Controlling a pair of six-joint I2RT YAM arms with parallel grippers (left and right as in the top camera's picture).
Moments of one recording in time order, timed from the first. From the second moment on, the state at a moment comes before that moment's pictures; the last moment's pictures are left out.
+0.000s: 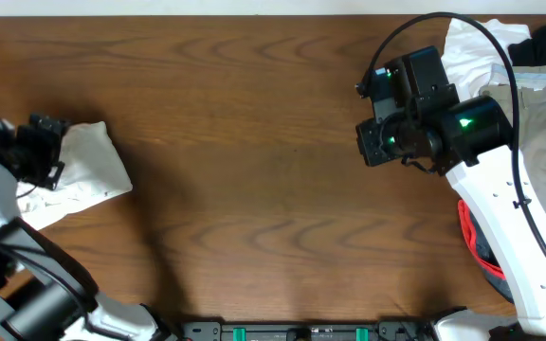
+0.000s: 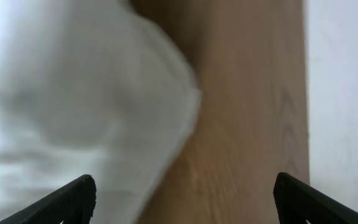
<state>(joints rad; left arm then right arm) 0.74 1.78 1.25 -0.59 0.56 -0.58 0.37 1.49 1.56 -1.18 -0.11 0.08</state>
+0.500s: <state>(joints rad) 1.01 2.00 1.24 -0.54 0.72 -0.58 0.37 1.49 1.56 -1.20 -0.09 0.08</state>
